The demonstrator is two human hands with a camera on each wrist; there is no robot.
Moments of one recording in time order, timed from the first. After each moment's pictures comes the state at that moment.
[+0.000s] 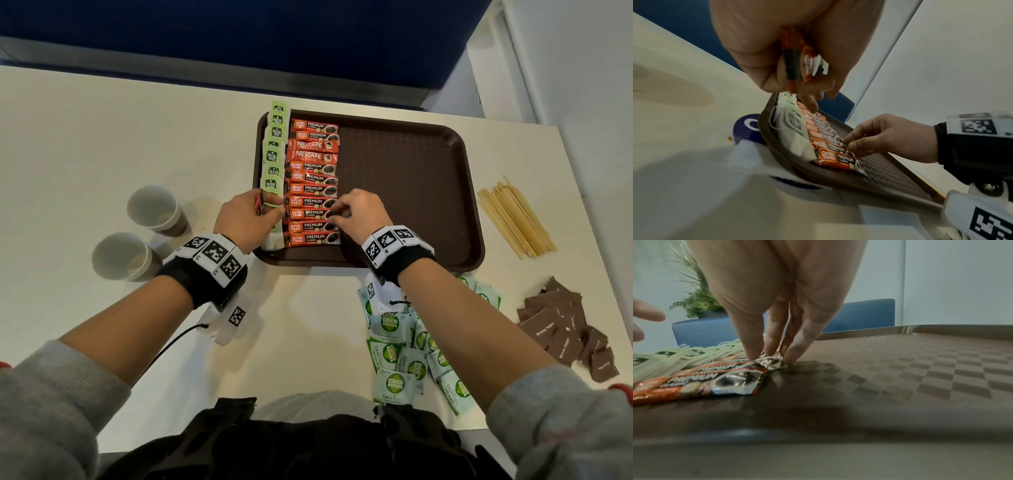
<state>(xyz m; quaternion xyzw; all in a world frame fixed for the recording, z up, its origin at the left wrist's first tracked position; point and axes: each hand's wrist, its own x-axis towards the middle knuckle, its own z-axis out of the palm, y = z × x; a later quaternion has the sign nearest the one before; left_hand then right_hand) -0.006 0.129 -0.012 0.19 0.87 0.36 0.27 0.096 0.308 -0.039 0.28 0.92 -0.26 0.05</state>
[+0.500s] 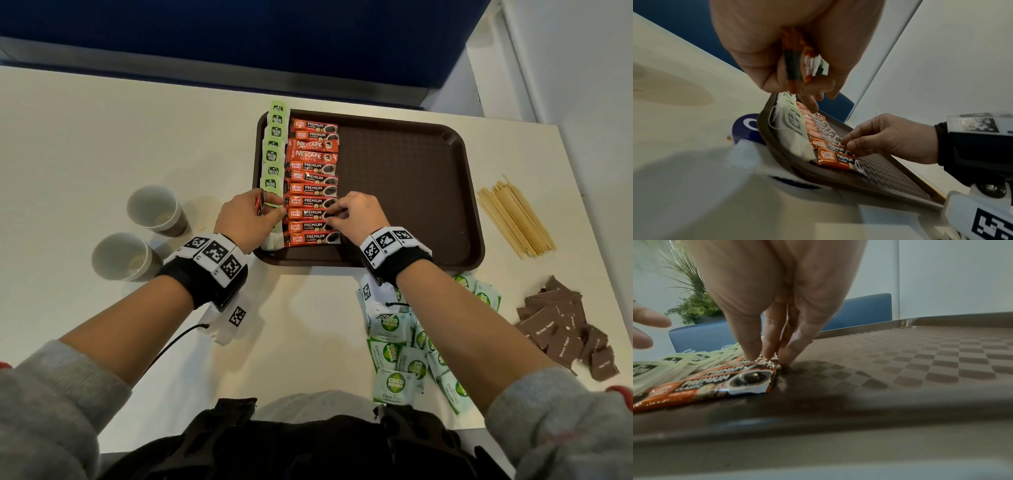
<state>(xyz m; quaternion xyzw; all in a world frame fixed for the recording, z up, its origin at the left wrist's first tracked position) -0.005 0.128 -0.009 0.18 0.87 0.36 0.27 0.097 0.300 -0.035 0.28 0.91 -0.29 0.05</state>
